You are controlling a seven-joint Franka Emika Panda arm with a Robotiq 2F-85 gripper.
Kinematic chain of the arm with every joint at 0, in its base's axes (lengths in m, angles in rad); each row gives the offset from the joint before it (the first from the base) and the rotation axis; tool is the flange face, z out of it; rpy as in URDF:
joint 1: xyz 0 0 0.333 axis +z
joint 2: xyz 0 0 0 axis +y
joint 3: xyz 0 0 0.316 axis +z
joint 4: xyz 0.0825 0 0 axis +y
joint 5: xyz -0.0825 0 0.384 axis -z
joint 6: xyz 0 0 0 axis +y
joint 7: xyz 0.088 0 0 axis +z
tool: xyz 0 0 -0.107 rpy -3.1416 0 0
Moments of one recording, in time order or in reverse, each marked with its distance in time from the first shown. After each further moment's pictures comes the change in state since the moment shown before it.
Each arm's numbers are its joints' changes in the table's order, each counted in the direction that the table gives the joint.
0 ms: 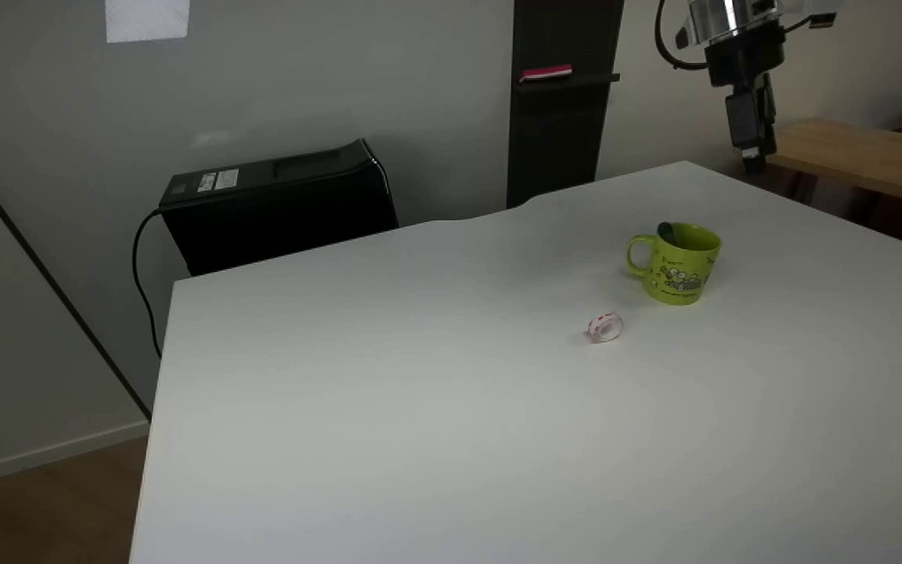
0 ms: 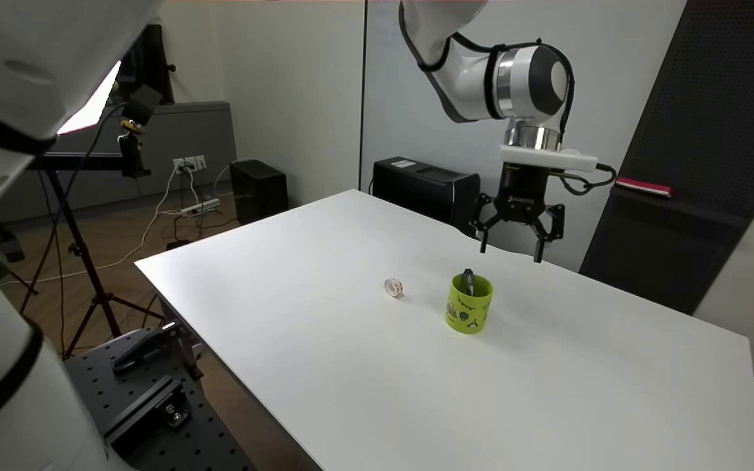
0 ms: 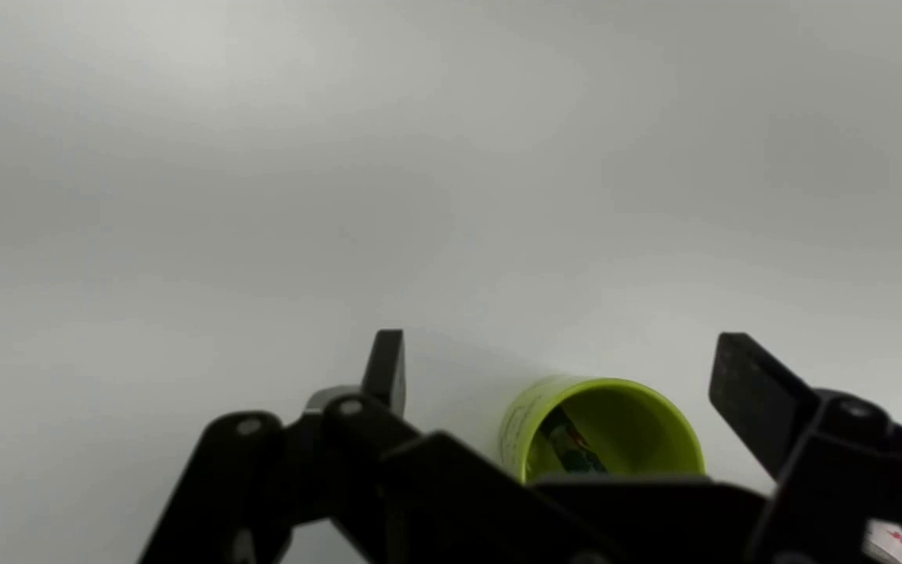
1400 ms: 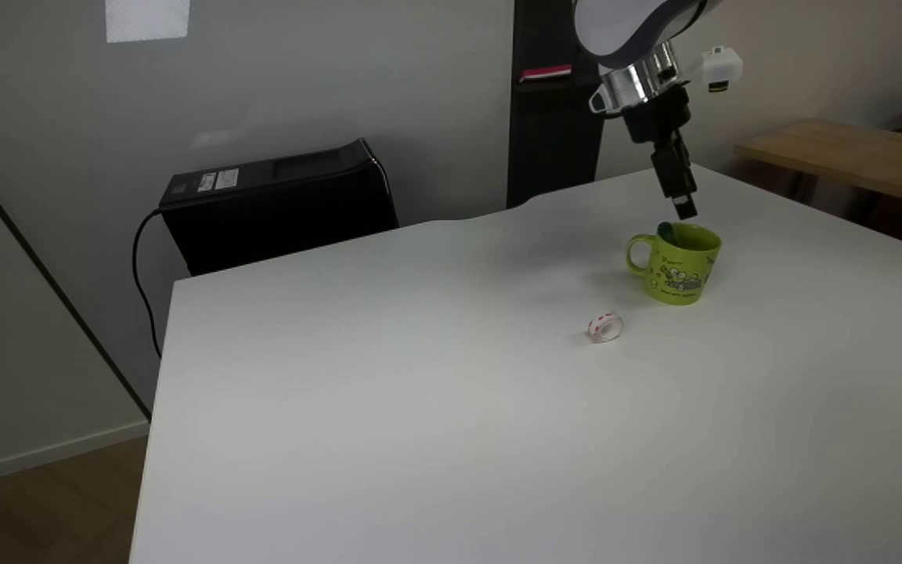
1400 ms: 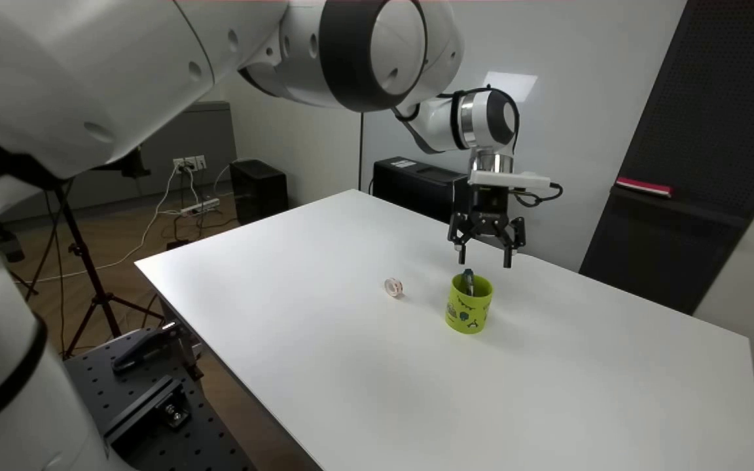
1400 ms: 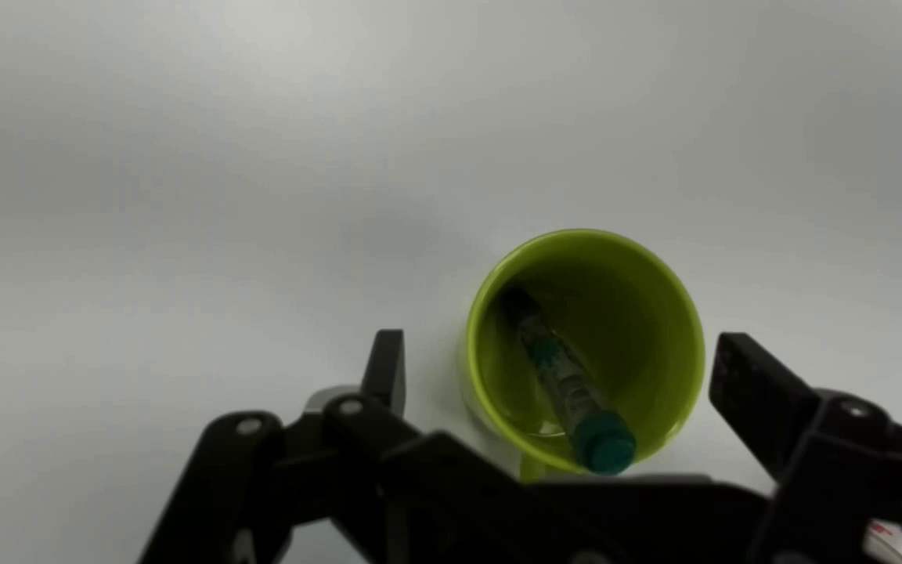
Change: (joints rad) arm 0.109 0.296 0.016 -0.344 0.083 0.103 0.095
